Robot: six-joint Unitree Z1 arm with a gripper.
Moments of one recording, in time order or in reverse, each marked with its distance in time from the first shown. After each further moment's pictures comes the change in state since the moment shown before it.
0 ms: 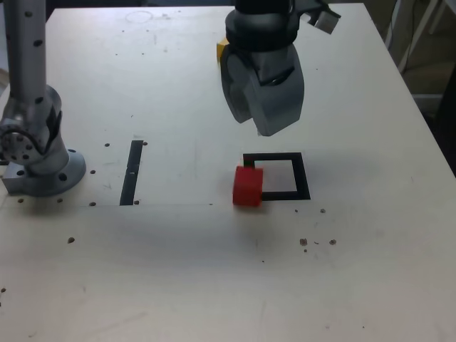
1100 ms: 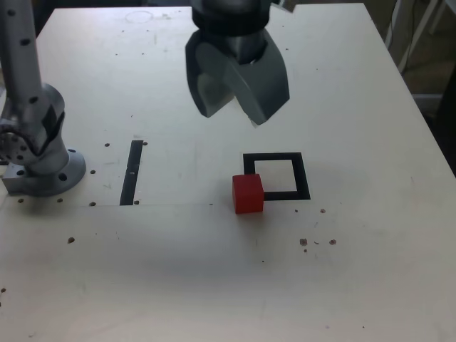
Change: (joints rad) arm -0.122 -0.111 -0.027 0.196 0.016 -0.431
